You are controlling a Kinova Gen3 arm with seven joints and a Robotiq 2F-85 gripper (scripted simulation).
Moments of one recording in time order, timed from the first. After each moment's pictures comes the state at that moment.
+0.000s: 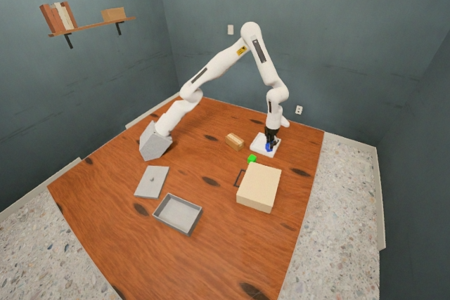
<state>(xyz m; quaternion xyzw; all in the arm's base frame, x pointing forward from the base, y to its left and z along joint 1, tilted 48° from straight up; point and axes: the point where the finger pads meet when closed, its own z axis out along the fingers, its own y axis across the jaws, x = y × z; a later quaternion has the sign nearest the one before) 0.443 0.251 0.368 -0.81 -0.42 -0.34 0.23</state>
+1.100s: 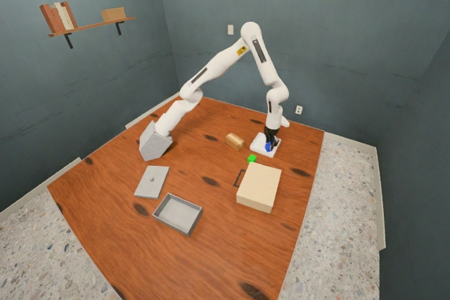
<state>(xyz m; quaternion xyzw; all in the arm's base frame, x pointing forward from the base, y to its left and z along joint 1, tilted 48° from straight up) 0.443 0.251 0.368 -0.81 -0.42 -0.34 0.23</state>
